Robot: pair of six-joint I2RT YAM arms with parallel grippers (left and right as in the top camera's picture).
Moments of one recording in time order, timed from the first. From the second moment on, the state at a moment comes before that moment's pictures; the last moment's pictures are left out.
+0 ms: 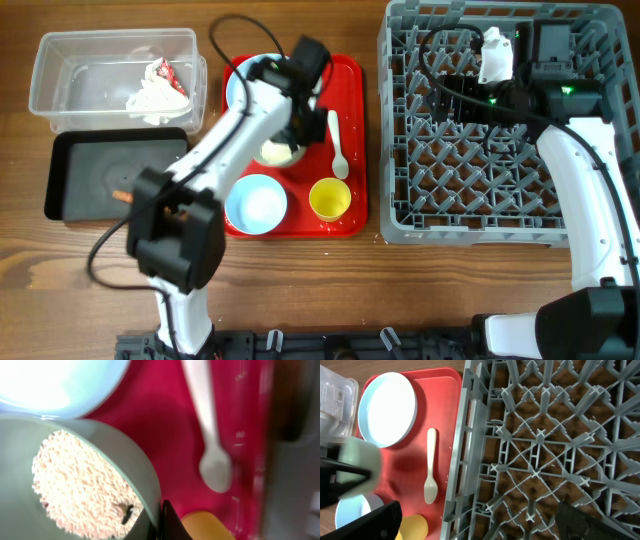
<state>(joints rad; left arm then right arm) -0.47 2.00 1.73 -1.11 0.06 -0.33 0.01 1.56 1.44 -0.91 -0.33 0.07</state>
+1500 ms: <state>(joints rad) 0.84 1.94 1.36 -1.19 1.54 0.00 0.01 1.56 1.44 -0.93 -0.33 0.07</state>
